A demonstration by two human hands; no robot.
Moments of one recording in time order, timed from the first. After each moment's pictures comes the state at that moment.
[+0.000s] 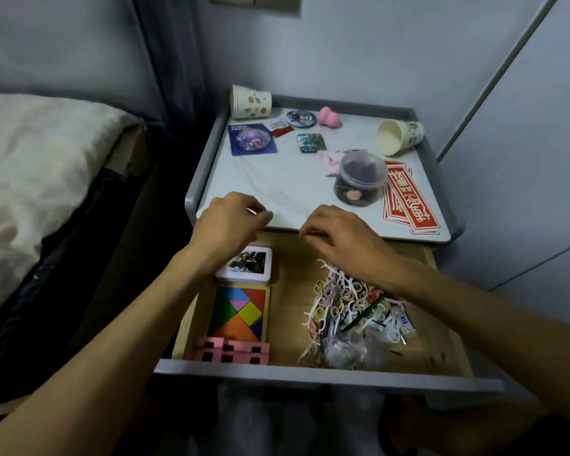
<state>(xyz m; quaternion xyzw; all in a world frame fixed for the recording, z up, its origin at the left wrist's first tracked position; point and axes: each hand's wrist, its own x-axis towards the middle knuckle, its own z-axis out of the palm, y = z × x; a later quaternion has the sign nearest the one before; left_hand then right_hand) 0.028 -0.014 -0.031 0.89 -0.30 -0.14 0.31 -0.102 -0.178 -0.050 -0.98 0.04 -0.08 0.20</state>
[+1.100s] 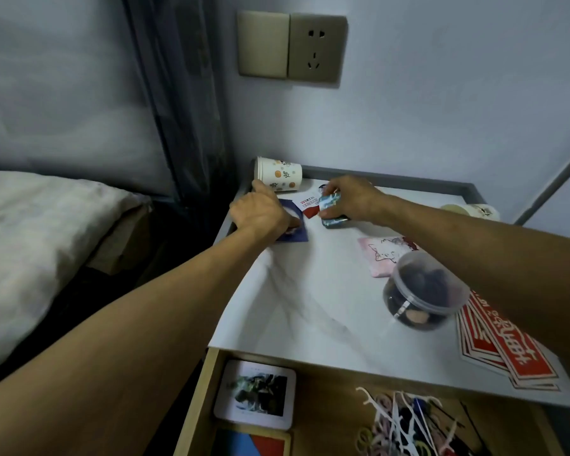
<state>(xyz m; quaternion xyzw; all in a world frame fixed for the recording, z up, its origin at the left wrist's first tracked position) 0.208 -0.171 -0.036 0.97 -0.16 -0.04 0.17 0.143 -0.329 -0.026 -0.95 0.22 -0.01 0.23</state>
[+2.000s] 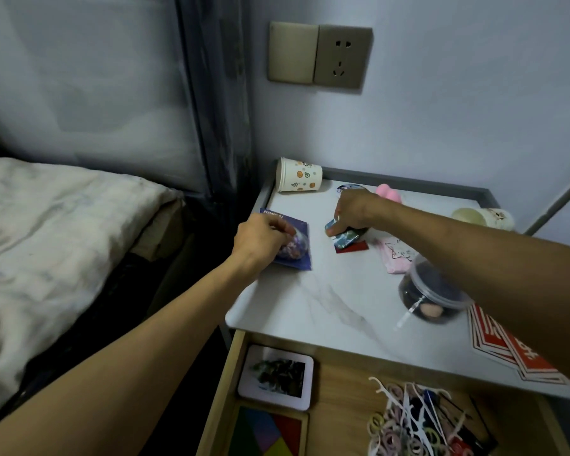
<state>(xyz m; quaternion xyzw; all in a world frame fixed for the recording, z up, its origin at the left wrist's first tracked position) 0.186 -0.093 -0.055 0.86 -0.18 -0.13 0.47 0.153 -0.287 -0.017 -0.96 0.24 0.15 0.09</state>
